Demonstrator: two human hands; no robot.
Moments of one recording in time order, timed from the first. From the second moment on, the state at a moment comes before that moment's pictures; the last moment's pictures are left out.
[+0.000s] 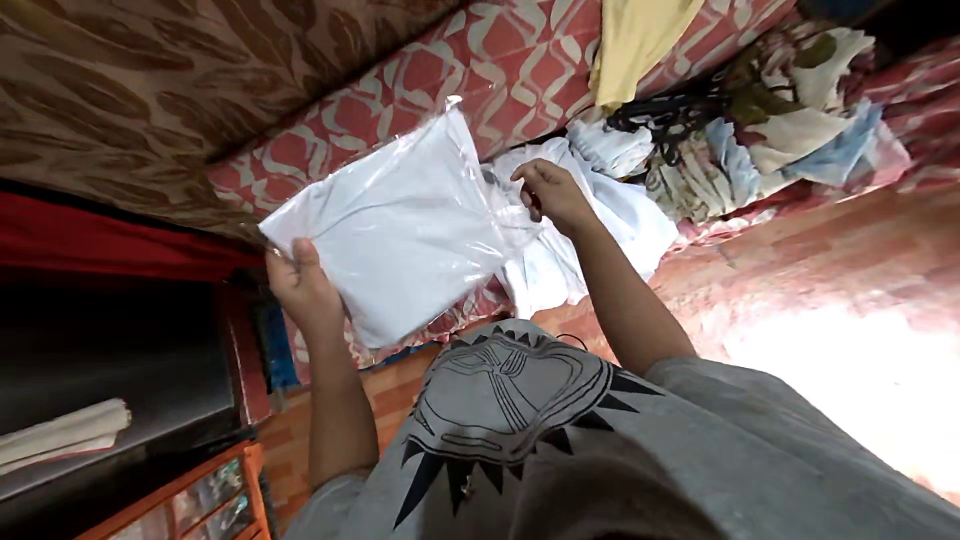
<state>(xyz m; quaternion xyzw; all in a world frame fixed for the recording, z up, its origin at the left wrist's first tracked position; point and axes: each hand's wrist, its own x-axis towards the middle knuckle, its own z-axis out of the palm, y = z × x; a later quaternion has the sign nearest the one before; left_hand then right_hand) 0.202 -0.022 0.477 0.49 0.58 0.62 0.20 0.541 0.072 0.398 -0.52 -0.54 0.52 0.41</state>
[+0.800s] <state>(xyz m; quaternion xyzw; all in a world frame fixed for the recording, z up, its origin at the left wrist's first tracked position) 0.161 0.038 0.494 0.60 0.72 0.34 0.07 0.510 0.019 0.310 -0.42 -0.18 0.74 0.50</state>
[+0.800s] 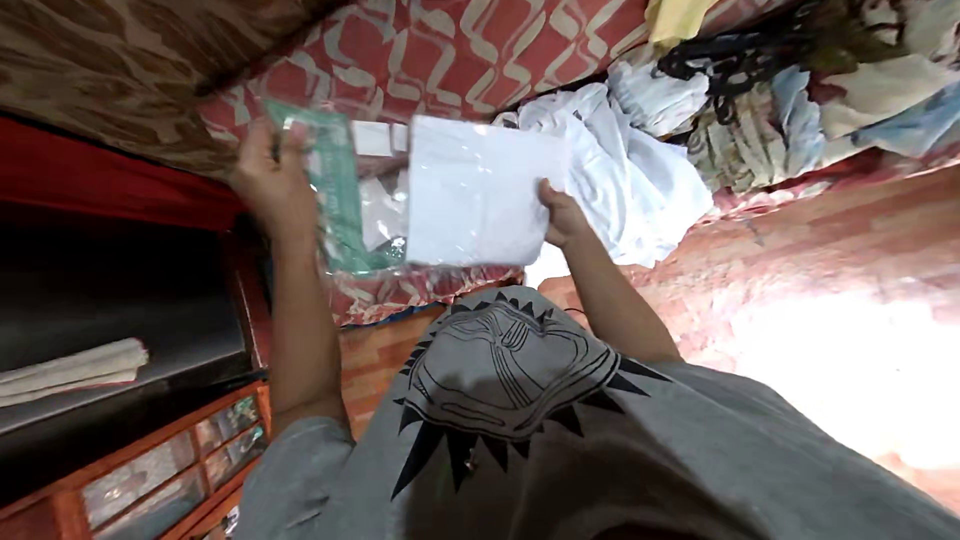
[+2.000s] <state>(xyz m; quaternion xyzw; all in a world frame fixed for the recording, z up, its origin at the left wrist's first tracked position) 0.284 0.011 0.271 0.20 0.31 0.42 0.83 0.538 -0.019 0.407 -0.52 -0.69 0.23 0.45</state>
